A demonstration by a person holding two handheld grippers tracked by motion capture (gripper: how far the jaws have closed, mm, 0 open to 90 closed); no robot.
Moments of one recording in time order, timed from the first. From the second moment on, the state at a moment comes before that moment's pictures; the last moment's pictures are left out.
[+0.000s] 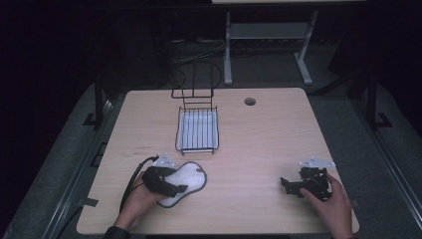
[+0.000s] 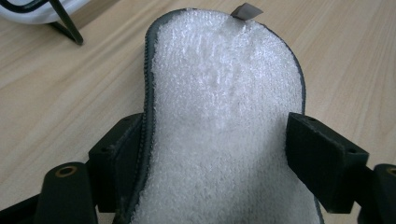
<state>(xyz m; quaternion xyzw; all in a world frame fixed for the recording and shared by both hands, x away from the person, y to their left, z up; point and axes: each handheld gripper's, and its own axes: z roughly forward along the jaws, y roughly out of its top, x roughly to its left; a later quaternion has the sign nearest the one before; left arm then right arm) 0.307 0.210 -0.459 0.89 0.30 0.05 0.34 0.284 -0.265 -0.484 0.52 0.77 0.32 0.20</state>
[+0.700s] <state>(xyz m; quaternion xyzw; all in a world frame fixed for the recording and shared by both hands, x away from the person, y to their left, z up) 0.301 0.218 -0.439 0.88 0.29 0.06 0.37 0.284 -0.265 -0.484 0.52 0.77 0.32 0.20</state>
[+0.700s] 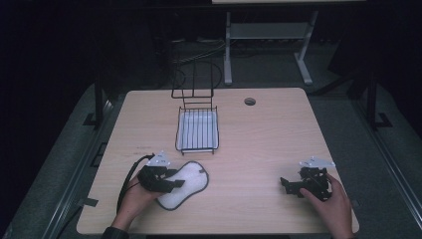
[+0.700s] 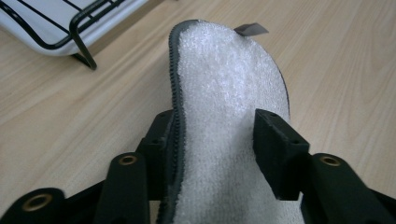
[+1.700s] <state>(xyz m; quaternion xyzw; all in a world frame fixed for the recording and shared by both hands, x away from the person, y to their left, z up) 0.294 0.225 -0.421 0.85 0.30 0.01 0.44 0.284 -0.265 -0.484 0.52 0.77 0.32 0.20</state>
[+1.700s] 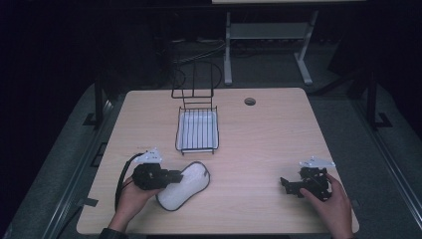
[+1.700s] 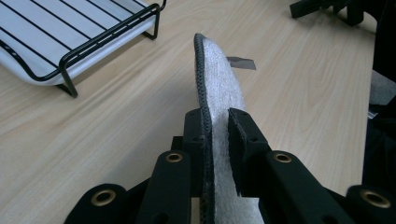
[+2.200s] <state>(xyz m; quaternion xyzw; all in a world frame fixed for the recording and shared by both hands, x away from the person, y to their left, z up) 0.288 0.221 -0.413 0.85 0.29 0.01 0.45 0.284 -0.265 -0.484 0.52 0.77 0.32 0.20</state>
